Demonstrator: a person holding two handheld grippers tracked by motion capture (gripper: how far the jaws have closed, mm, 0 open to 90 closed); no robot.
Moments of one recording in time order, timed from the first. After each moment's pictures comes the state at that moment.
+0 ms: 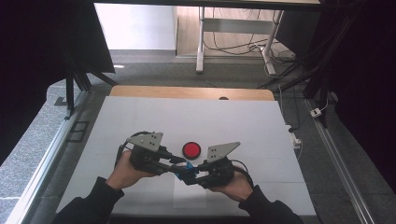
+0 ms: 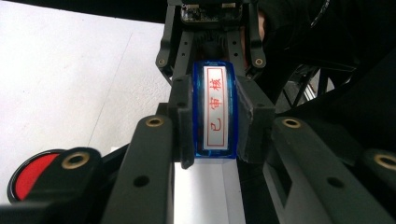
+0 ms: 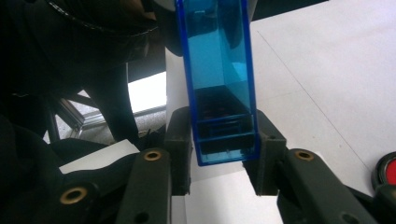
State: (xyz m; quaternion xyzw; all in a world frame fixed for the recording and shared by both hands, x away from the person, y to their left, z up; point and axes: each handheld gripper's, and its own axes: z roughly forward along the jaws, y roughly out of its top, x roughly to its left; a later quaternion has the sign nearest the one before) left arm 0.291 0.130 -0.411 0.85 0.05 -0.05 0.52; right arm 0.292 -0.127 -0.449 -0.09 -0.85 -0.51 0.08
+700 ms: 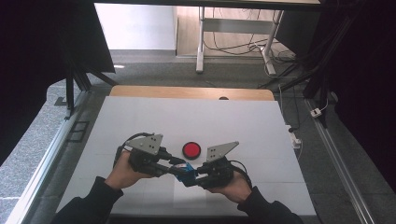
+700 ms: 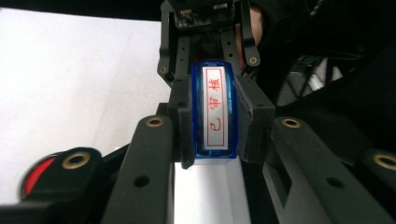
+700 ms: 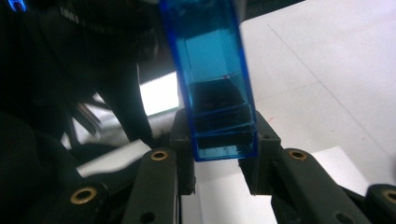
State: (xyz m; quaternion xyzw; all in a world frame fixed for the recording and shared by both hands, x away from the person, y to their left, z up) left arm 0.286 0.129 -0.406 0.86 0.02 -0.04 0.50; right arm 0.290 -0.125 -0.451 -0.09 -0.85 -0.50 0.11
